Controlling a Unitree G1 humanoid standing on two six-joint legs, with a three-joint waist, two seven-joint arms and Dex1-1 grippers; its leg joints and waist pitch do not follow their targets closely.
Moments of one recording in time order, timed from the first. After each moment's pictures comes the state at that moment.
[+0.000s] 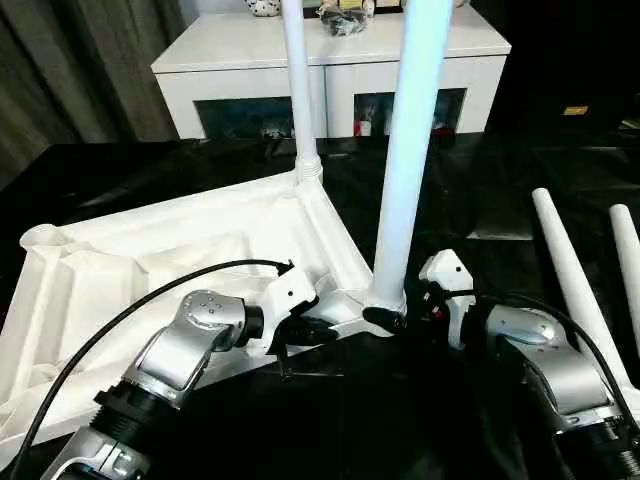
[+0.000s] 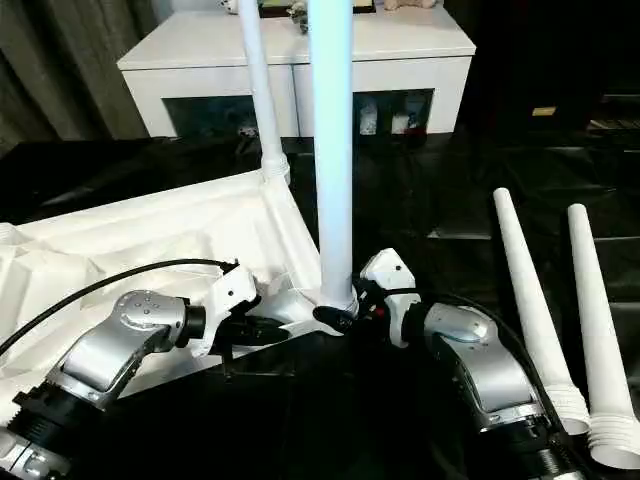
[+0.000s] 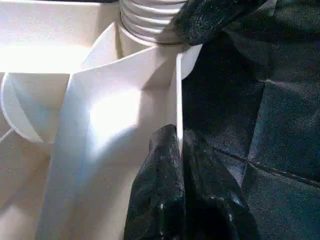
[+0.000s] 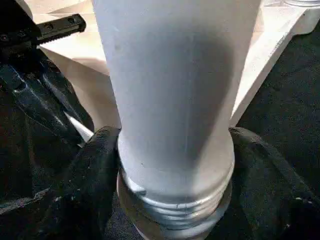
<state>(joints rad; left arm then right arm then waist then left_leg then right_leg) -0.41 0.38 -0.36 0.20 -0.09 0.41 -1.02 -0.27 -0.41 0.17 0.14 0.21 0.29 0.84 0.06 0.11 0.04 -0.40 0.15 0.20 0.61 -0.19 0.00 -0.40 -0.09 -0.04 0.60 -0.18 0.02</state>
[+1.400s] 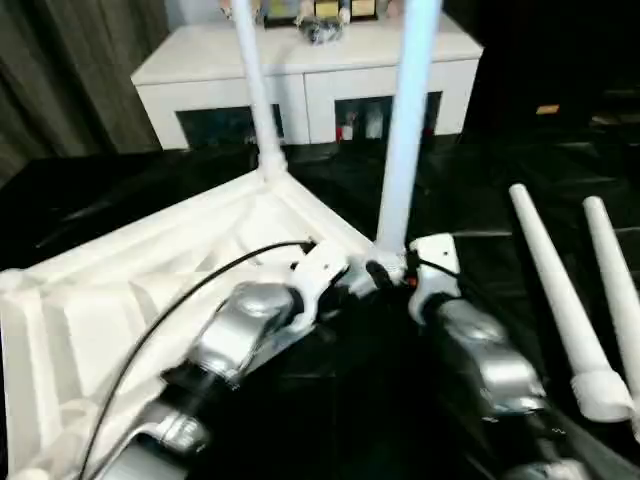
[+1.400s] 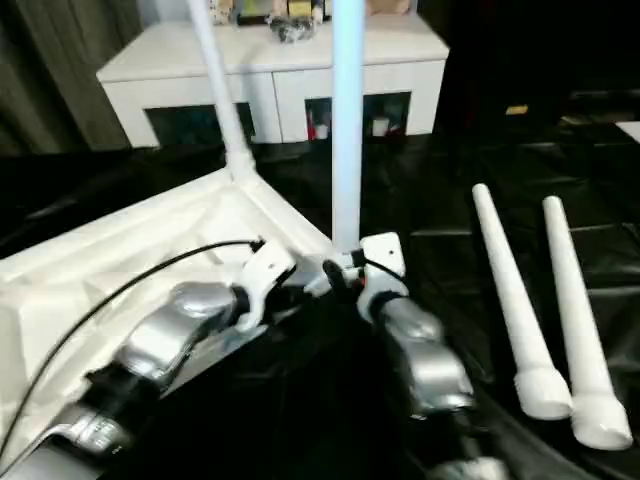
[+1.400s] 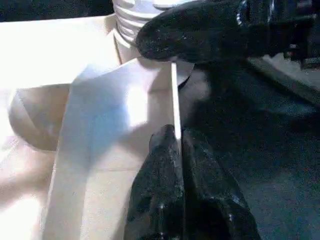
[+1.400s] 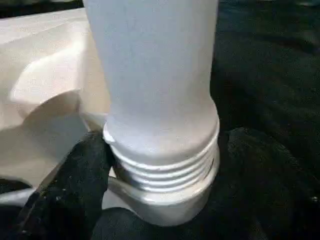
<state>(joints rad) -0.50 0.20 -0.35 0.35 -0.03 0.44 -0.73 -0.30 -0.17 0.07 0.25 0.11 0.28 0.33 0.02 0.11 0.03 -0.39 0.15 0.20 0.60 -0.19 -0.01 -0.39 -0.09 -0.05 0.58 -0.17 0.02</state>
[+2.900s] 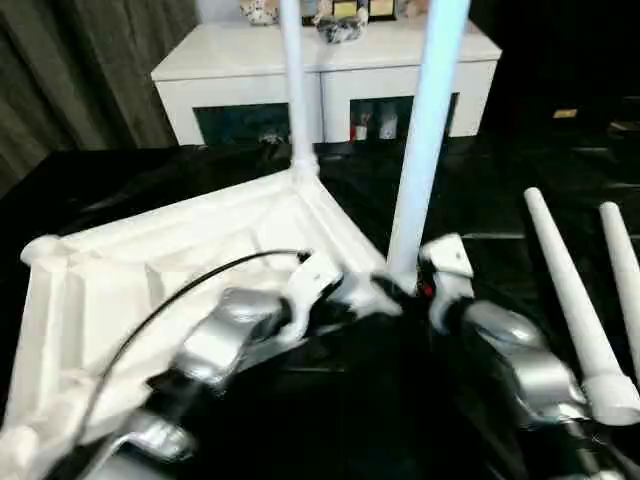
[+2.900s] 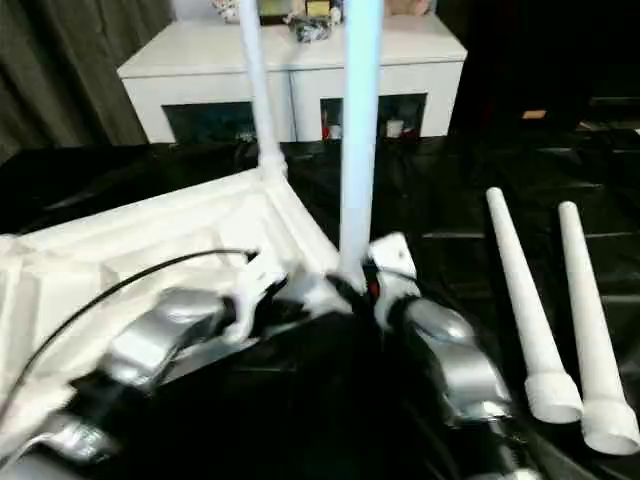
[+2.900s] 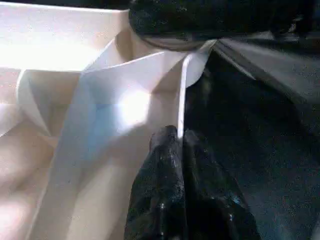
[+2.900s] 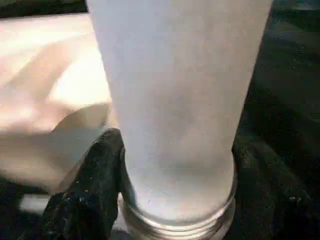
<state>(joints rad) -0.54 0.13 -0.33 0.43 -0.05 0.46 -0.69 -0.32 -0.14 0.04 0.22 0.12 0.37 0.26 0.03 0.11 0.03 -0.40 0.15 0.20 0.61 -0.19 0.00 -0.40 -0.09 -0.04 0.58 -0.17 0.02</state>
